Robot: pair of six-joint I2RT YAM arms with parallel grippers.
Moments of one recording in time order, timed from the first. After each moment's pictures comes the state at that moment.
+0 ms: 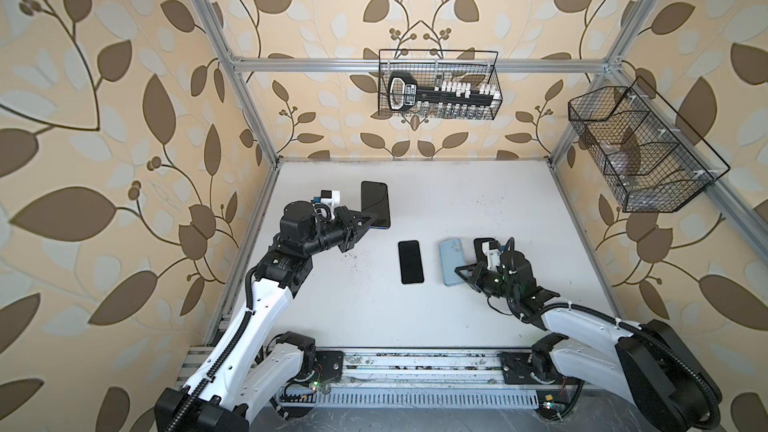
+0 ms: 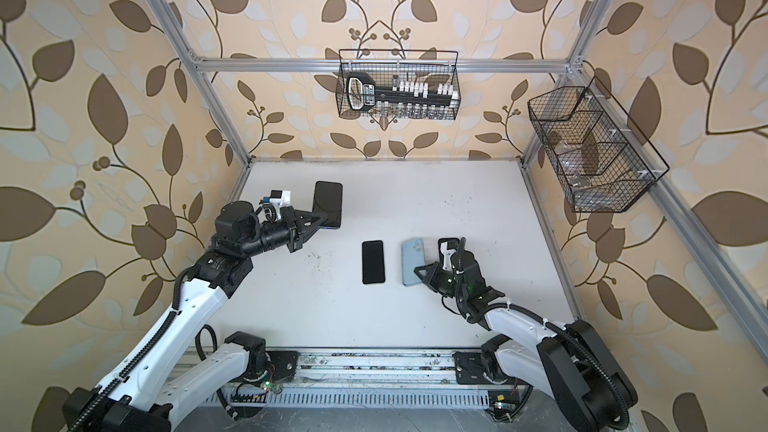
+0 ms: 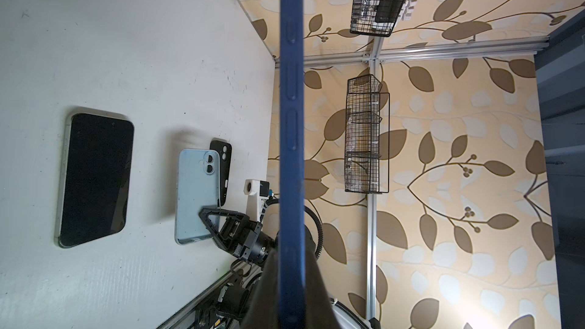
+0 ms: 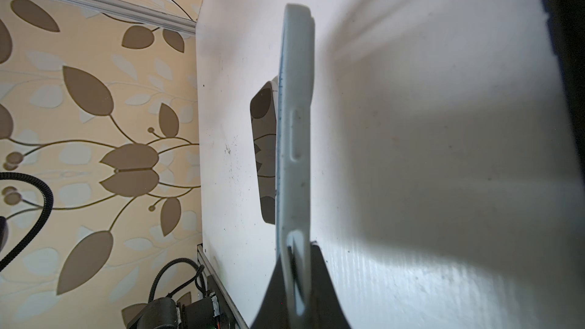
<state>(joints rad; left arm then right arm) -0.21 0.90 0.80 -0.16 0.71 -1.29 0.41 1.12 0.21 0.33 -0.36 1.02</state>
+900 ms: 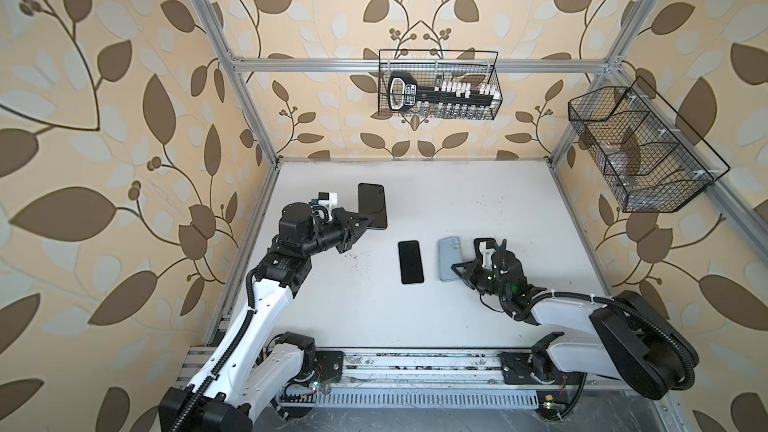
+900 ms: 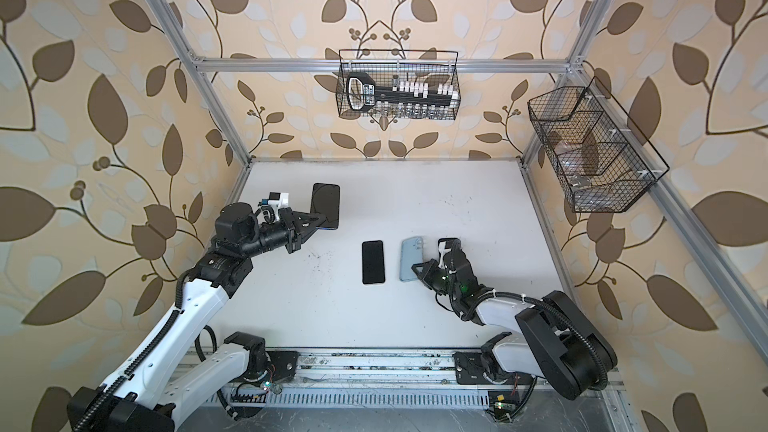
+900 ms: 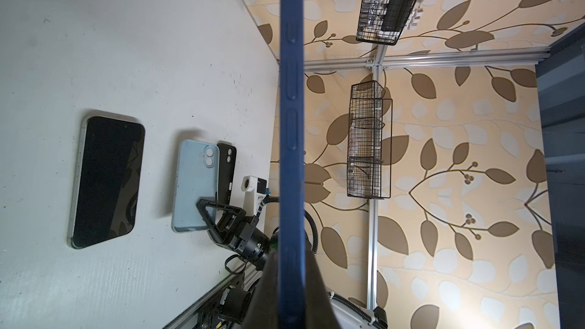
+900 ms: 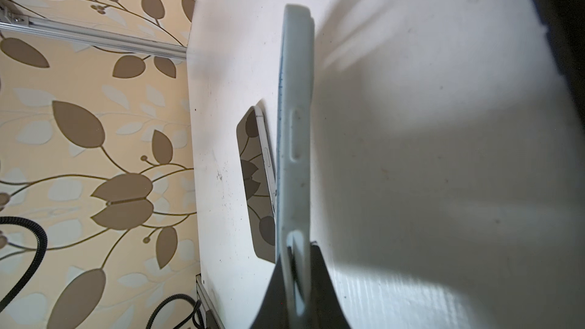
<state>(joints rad) -0.17 0.90 0.76 -0.13 0.73 -1.29 0.46 1.31 0.23 0.53 -0.22 1.13</state>
